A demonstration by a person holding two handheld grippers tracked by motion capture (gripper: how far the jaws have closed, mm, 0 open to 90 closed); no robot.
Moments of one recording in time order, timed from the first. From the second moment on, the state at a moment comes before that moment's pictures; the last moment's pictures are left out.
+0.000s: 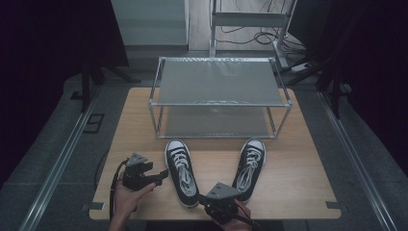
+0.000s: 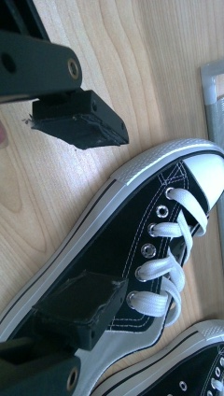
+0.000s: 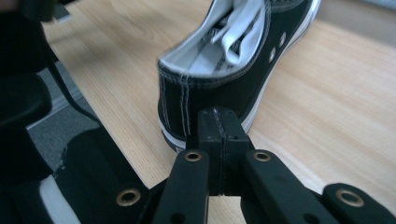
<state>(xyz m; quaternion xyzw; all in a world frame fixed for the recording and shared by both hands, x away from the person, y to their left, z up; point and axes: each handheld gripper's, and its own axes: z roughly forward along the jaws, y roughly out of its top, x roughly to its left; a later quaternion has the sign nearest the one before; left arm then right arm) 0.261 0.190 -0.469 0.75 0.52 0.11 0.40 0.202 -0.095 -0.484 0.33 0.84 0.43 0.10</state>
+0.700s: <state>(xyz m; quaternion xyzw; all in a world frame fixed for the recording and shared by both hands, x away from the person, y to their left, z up) 0.255 0.211 -0.457 0.73 0.53 0.12 0.42 0.203 -0.035 -0.501 0.27 0.84 0.47 0.03</state>
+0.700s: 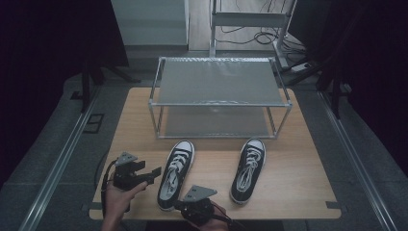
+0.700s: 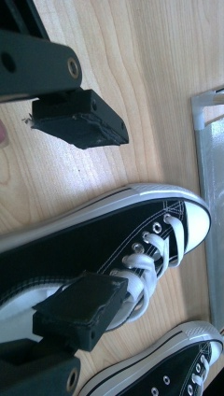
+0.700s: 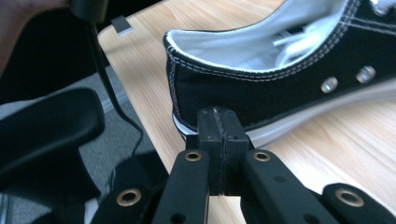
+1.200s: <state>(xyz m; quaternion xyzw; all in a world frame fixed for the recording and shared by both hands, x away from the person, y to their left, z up) 0.256 0.217 -0.457 0.73 0.53 0.11 0.42 0.224 -0.014 -0.507 0.28 0.83 0.48 0.03</state>
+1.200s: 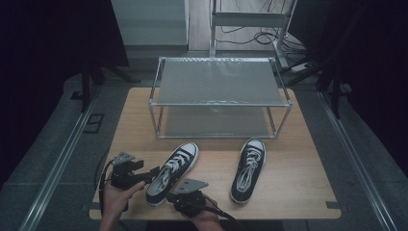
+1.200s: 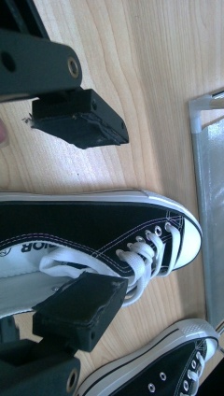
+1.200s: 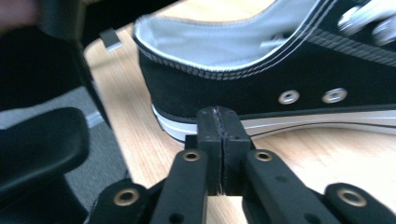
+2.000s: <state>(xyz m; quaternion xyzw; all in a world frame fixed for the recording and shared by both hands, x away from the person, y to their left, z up) 0.260 0.193 -0.437 0.76 0.50 0.09 0.41 0.225 -0.178 -0.432 0.35 0.76 0.52 0.16</state>
